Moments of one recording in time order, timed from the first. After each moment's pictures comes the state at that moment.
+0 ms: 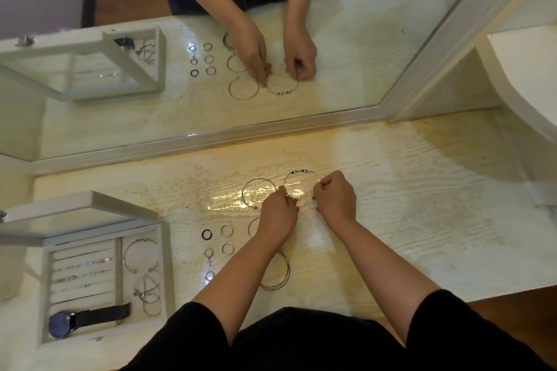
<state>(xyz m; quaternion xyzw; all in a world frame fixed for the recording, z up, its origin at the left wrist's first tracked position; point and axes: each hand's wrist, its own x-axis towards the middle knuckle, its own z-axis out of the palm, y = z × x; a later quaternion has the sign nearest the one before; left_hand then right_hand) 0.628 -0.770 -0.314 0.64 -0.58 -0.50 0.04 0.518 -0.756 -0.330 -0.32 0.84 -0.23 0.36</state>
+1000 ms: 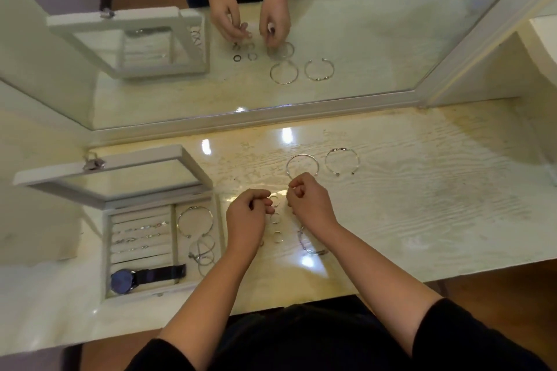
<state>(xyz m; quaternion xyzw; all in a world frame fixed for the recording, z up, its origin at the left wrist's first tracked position) 0.770 -0.729 -0.293 0.67 -0.44 -0.50 0.31 0.650 -0.725 -0.310 -0.40 0.74 -0.29 0.45</state>
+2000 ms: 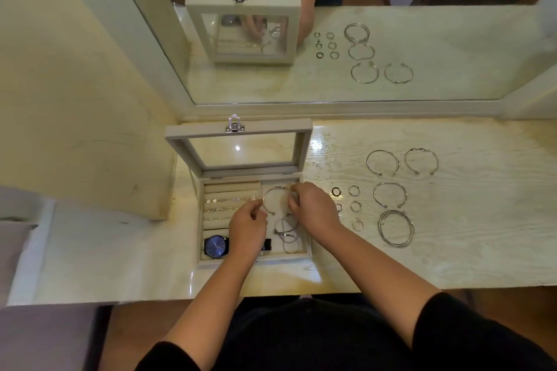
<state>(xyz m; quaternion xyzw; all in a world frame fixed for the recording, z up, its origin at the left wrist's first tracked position) 0.934 -0.712 -0.312 0.73 -0.42 -0.49 0.24 0.803 -0.732 -0.309 -0.64 0.71 -0.06 0.29</state>
